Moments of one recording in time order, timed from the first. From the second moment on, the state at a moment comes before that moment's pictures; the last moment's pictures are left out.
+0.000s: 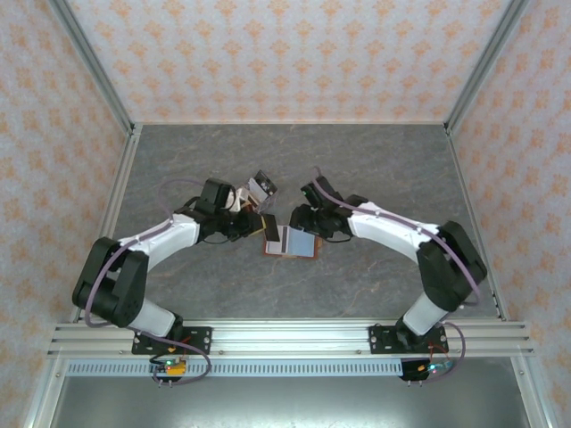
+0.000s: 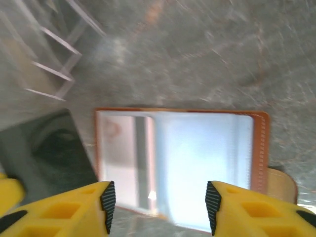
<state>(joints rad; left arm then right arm) -0.32 1.46 0.79 -0.22 0.58 -0.76 0.69 1.59 1.07 -0.45 -0.10 0.87</state>
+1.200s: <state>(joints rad) -0.32 1.35 0.84 0.20 0.60 -1.26 0.50 1.52 0.93 0.31 -0.64 1.30</state>
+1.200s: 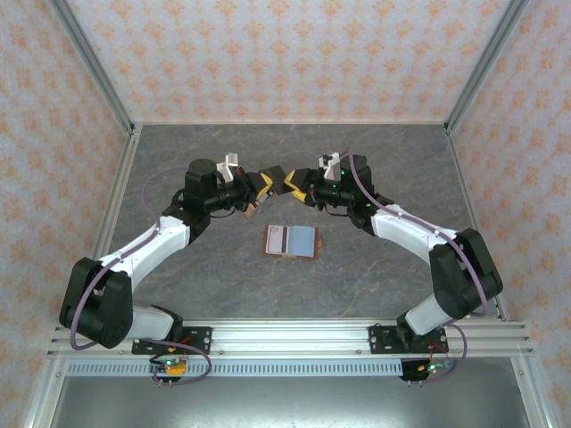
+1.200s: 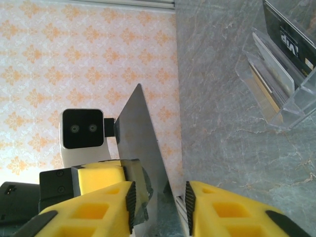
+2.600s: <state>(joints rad) -0.23 1.23 0.84 -0.55 0.13 -0.88 0.63 1.91 1.41 -0.16 -0.14 0.34</state>
